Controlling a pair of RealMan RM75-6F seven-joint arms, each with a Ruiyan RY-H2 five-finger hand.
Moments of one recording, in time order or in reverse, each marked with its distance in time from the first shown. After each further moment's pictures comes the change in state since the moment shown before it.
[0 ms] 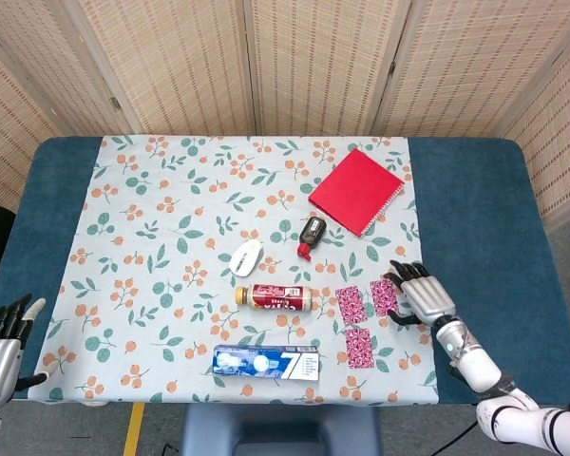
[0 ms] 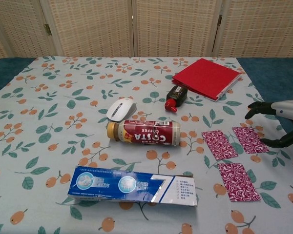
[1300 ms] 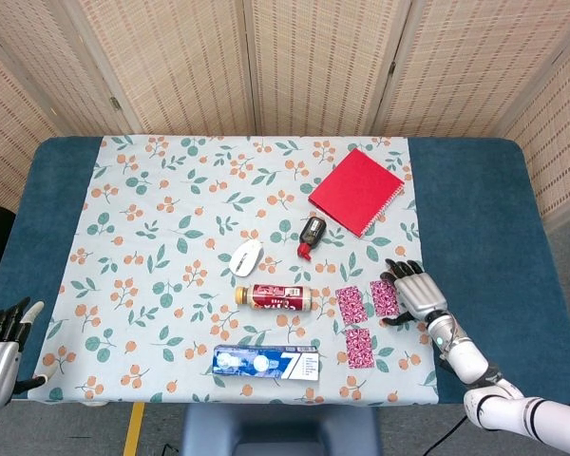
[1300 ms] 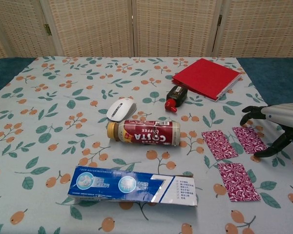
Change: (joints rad) left arm 0.006 0.002 0.007 -0.002 -0.007 -0.007 -0.013; right arm 0.042 -0.075 -0.003 0.104 0.040 -0.037 -0.055
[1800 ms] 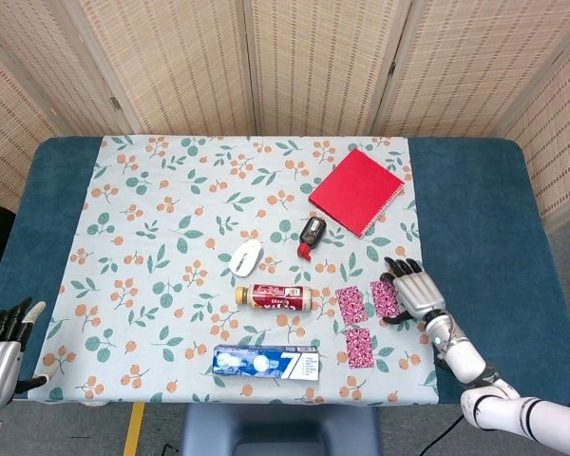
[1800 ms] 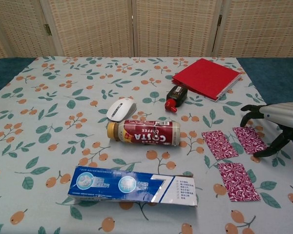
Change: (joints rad) left arm -0.002 -0.003 0.000 0.005 -0.004 -0.007 -0.002; right arm -0.003 -0.023 0.001 0.022 -0.002 0.021 -0.004
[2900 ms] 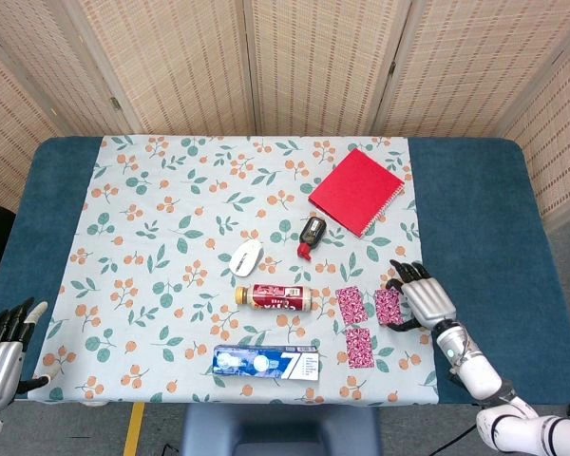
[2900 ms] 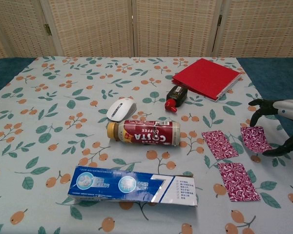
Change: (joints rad) left arm -0.001 -0.001 0.002 -0.005 0.012 0.004 0.002; right arm -0.075 0.091 -0.019 -0.146 -0.095 0.116 0.086
